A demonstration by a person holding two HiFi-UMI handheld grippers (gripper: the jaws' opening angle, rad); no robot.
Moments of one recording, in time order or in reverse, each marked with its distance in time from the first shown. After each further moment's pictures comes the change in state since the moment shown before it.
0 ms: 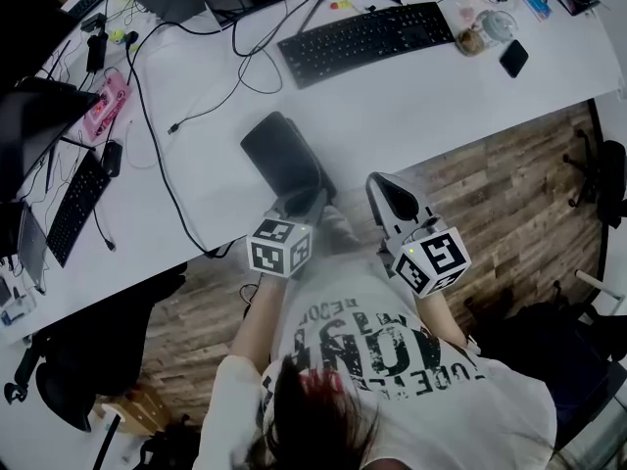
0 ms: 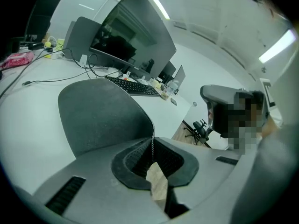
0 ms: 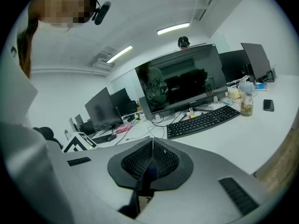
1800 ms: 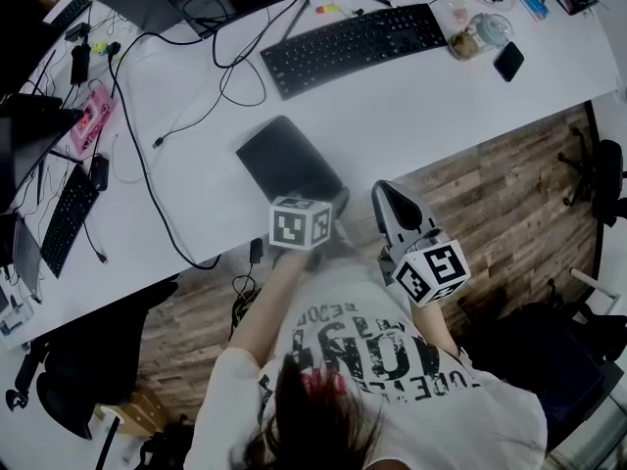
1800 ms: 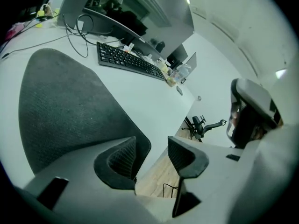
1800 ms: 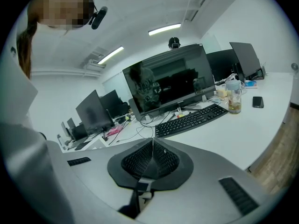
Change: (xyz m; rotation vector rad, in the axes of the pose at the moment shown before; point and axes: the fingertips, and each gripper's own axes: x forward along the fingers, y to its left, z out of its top) left arm 0.084 -0.014 -0.012 -0.162 0.208 -0.014; right arm -0.010 -0.046 0.001 0.059 -0.009 -0.080
